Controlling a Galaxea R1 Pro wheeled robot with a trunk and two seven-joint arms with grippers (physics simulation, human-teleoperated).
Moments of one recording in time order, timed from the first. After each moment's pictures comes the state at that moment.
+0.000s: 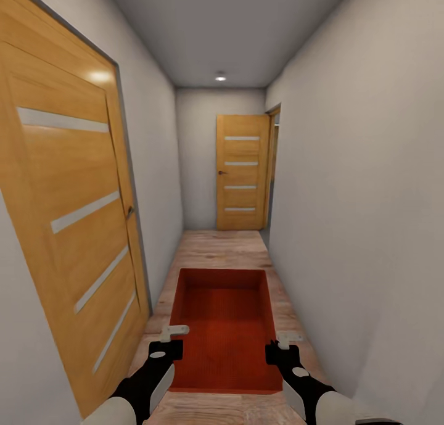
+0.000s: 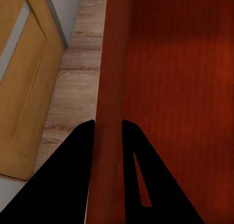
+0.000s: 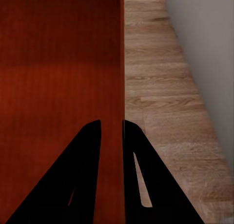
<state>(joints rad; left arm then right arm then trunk) -0.57 -0.13 -0.13 -0.41 0.11 0.11 0.29 -0.66 0.09 0.01 -0.06 0.00 -0.30 -0.09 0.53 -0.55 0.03</state>
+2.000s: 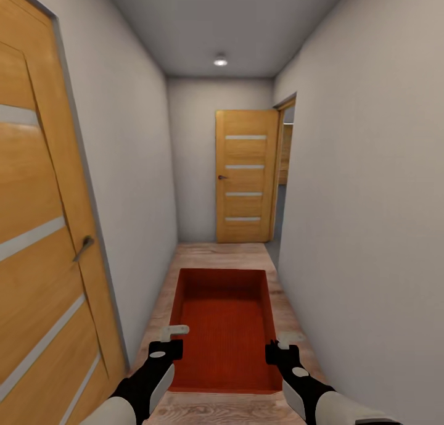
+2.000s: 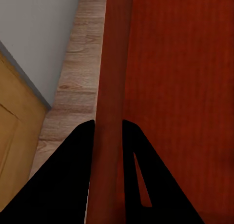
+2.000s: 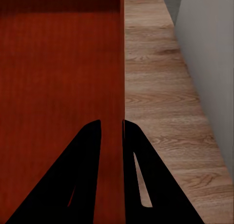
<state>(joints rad) -0.57 -0.13 -0.13 -0.42 0.11 0.11 0.29 -0.66 0.09 0.01 -0.06 0.00 -0.30 -0.09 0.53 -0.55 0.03</state>
